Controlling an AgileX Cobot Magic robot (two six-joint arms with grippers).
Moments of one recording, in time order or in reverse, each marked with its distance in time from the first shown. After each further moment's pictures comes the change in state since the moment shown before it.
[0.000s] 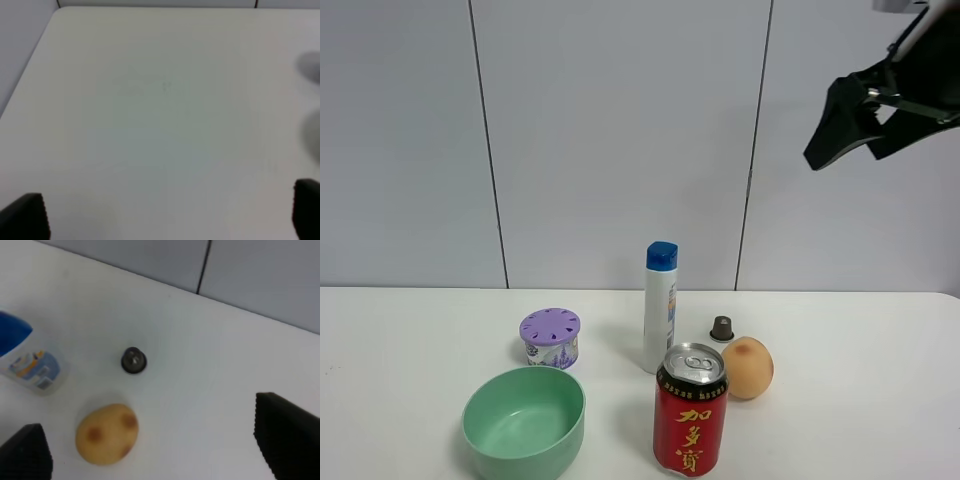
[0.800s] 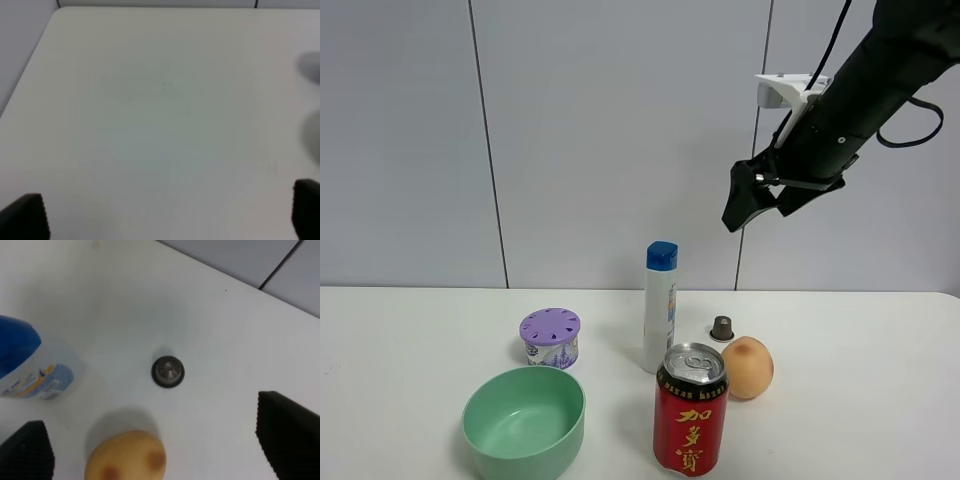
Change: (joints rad) left arm 0.000 0.000 0.000 0.000 0.000 0.000; right arm 0.087 0.300 -0.124 -0.004 -0.061 -0.025
